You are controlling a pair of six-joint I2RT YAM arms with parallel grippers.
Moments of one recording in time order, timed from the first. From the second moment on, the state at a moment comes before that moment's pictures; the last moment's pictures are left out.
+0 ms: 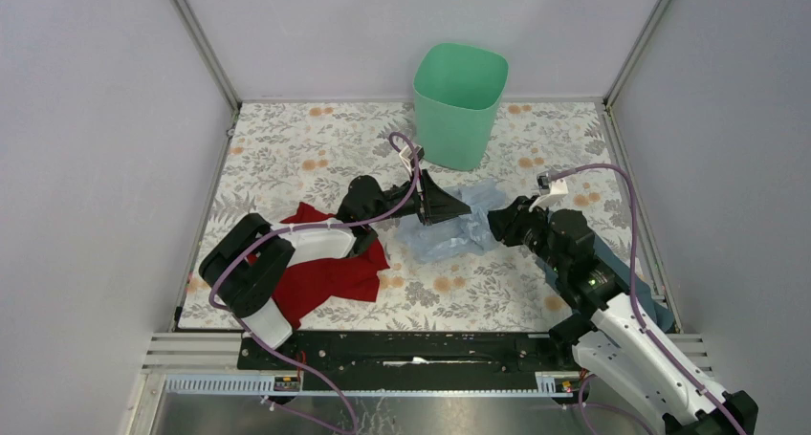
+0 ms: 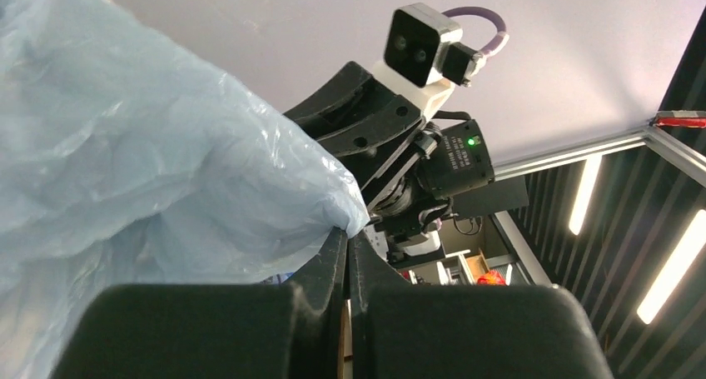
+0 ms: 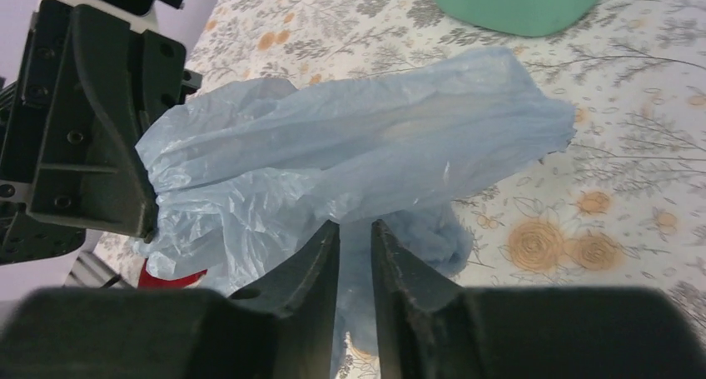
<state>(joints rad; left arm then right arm) -0.74 1.65 0.79 1.09 0.70 -1.52 0.51 0.65 0.51 -0.08 -0.07 0.56</state>
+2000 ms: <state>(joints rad) -0.49 0.94 0.63 0.01 0.40 -0.86 0.45 0.95 0.80 -0.13 -0.18 0.49</state>
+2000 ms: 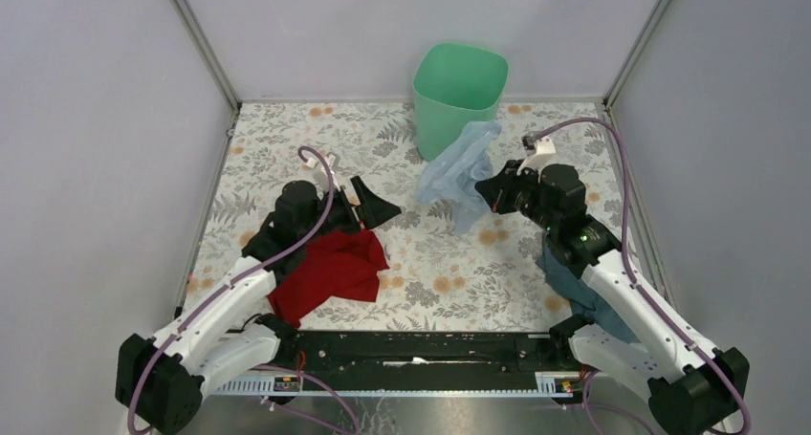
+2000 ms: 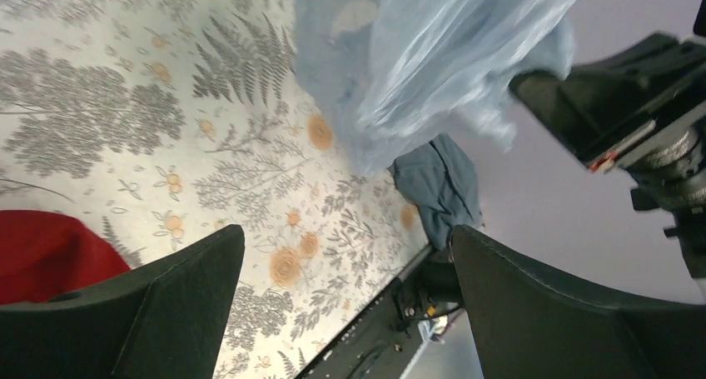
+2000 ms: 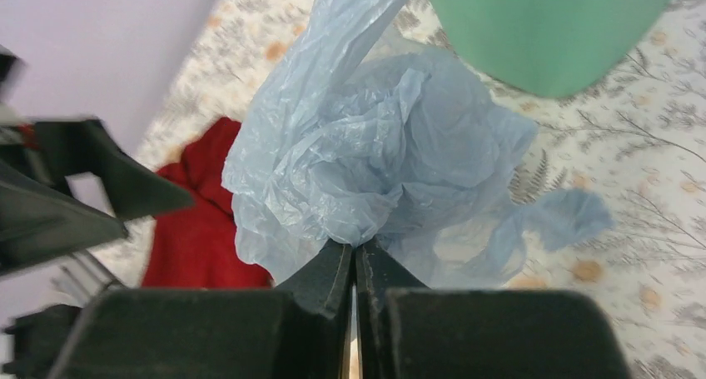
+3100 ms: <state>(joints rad) -0.71 1.37 1.11 -0.25 0.03 -0.66 0.67 1.05 0.72 -0.30 -0.07 0.49</state>
